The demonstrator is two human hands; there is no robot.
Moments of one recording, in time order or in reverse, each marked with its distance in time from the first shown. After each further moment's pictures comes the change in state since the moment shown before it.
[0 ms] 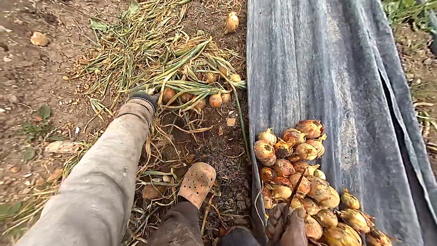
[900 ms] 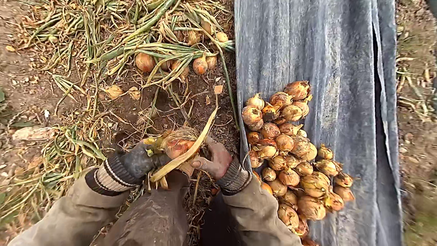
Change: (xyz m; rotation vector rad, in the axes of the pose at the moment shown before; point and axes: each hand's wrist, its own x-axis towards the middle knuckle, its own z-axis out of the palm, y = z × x) left_hand -0.289 -0.048 0.028 -0.985 -0.550 0.480; right_hand 0.017 -0.034 0.129 -0.683 -0.739 -0.223
